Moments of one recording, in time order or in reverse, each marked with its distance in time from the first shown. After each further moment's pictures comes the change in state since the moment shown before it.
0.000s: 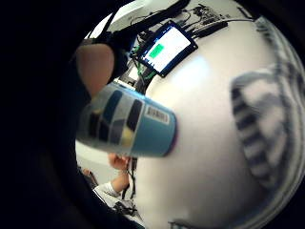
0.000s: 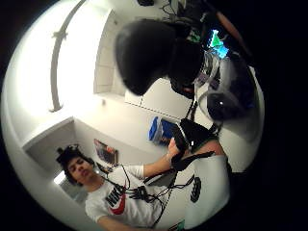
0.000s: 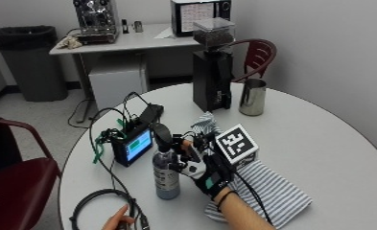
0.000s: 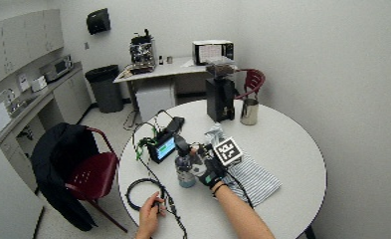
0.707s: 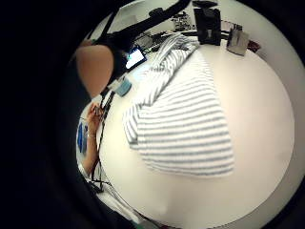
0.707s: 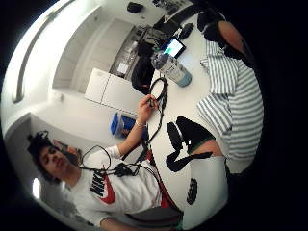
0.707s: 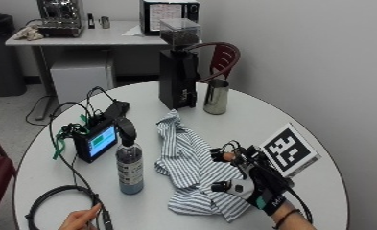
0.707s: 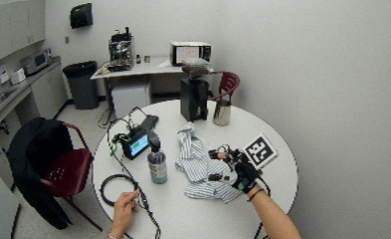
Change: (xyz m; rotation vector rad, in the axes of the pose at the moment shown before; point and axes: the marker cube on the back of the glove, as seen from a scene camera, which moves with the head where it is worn) arm -0.030 0.091 -0.090 0.000 0.513 -0.050
